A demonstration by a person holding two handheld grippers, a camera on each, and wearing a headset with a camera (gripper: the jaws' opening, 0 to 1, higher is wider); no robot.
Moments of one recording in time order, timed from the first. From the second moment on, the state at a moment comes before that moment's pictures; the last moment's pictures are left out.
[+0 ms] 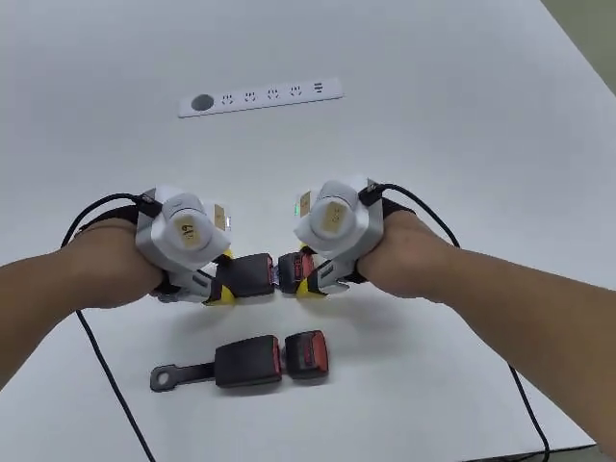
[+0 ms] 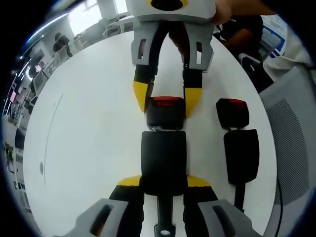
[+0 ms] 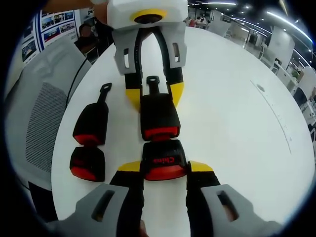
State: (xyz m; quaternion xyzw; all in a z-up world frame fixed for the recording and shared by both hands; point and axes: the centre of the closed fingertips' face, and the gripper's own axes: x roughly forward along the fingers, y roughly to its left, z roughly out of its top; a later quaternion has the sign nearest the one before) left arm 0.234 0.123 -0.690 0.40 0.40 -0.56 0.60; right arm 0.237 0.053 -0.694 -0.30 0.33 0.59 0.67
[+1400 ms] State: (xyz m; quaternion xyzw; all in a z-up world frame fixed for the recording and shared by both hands) left arm 0.239 0.125 -0.696 0.40 0.41 -0.56 0.61; right arm 0.234 -0.048 -0.696 -0.31 0.37 0.56 0.67
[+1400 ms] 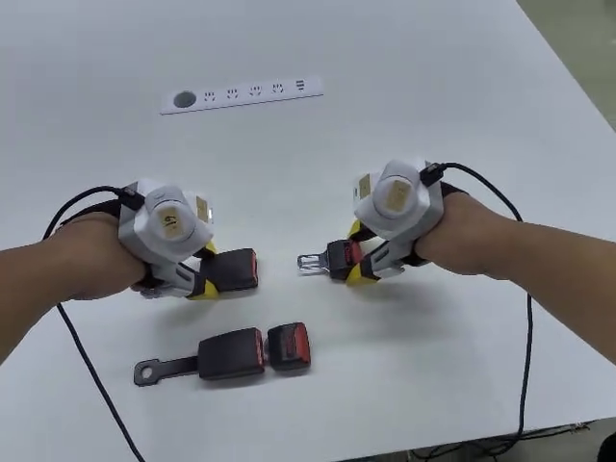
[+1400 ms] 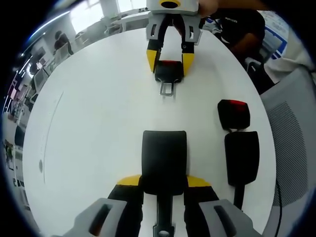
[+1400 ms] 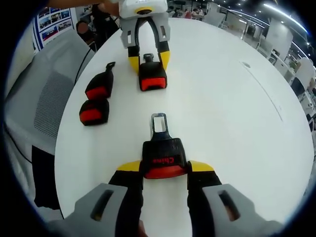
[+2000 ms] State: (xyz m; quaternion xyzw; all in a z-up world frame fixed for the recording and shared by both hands) left arm 0.246 0.129 -0.697 0.38 0.41 -0.55 0.62; right arm 0.241 -0.062 -0.696 -0.32 0.38 0.53 0.69
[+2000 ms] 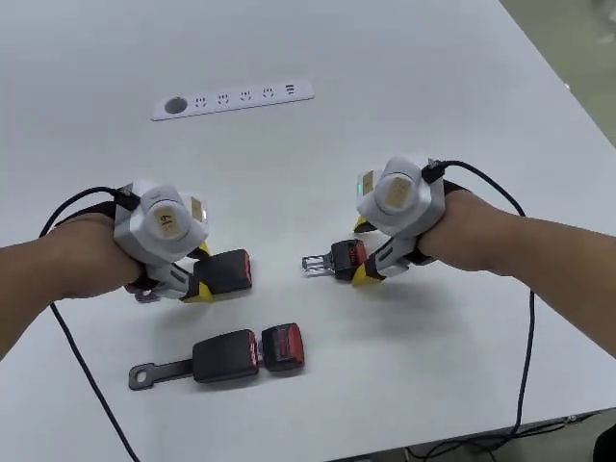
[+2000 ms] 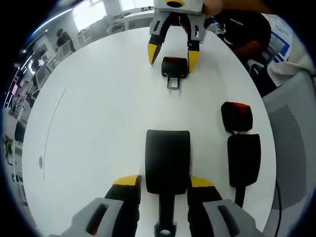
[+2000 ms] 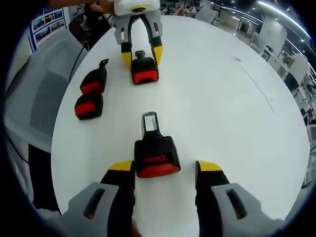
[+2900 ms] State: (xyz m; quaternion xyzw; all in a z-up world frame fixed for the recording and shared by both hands) left arm 0.157 0.162 -0.634 0.21 0.37 -0.46 0.78; right arm 0.164 -0.048 -0.630 -0.19 0.31 0.46 0.81
